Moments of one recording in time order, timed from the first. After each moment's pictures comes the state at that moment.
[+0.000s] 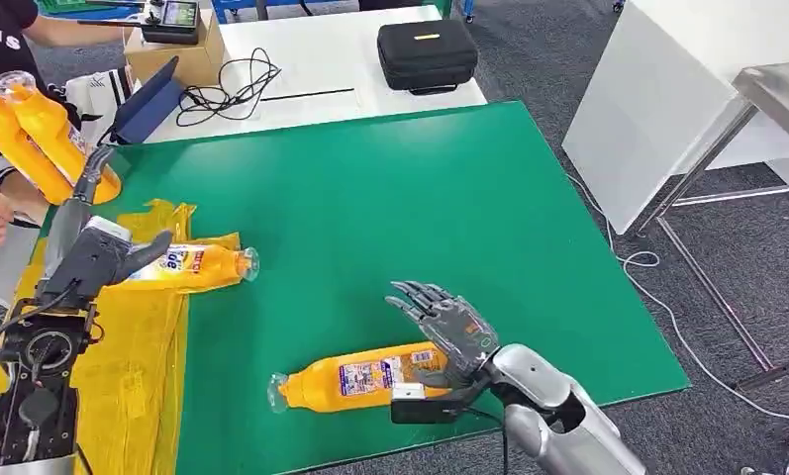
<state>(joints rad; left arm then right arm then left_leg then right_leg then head) -0.38 0.06 0.03 -1.39 -0.54 0.01 -0.29 -0.12 -0.24 0.54 -1.59 0.93 -0.01 -0.12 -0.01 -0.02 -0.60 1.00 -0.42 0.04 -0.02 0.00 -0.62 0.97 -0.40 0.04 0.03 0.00</state>
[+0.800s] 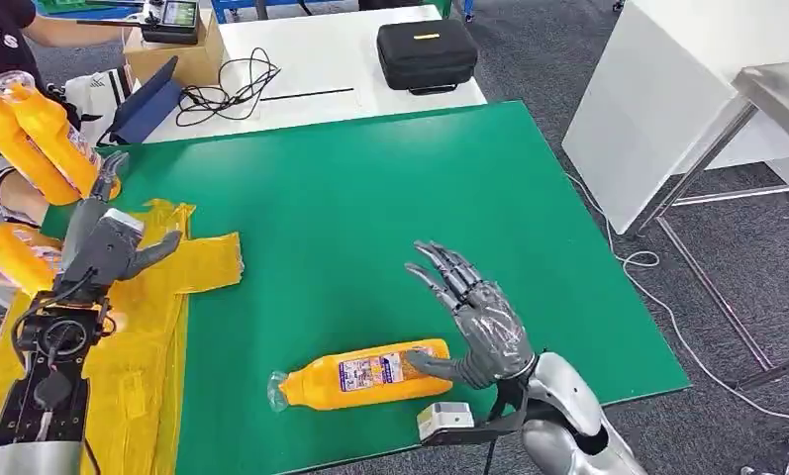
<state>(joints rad) -0.45 0.05 0.02 -1.23 -0.54 0.04 -0.31 -0.01 -0.22 0.48 -1.82 0.69 -0.22 -0.27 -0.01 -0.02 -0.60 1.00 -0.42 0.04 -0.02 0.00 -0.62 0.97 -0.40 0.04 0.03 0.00</state>
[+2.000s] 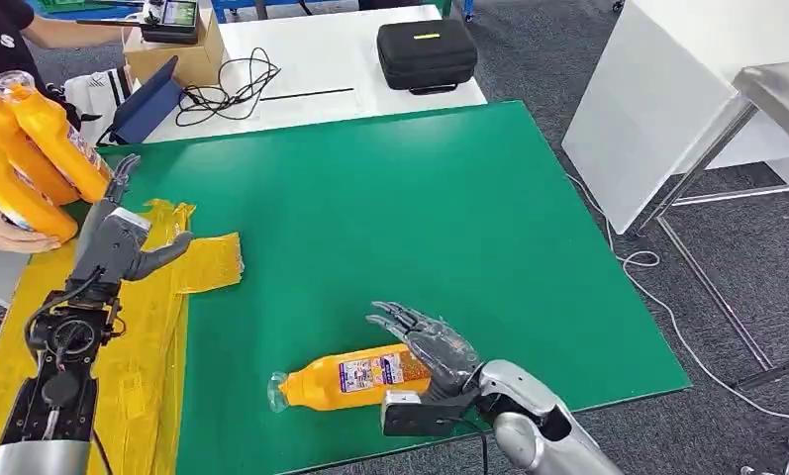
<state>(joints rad) -0.44 0.03 0.00 -1.23 -0.50 0.02 -0.29 -0.09 -0.18 0.57 -1.56 0.68 0.08 -0.13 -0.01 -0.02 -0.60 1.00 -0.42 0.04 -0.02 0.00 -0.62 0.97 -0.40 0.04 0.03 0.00</state>
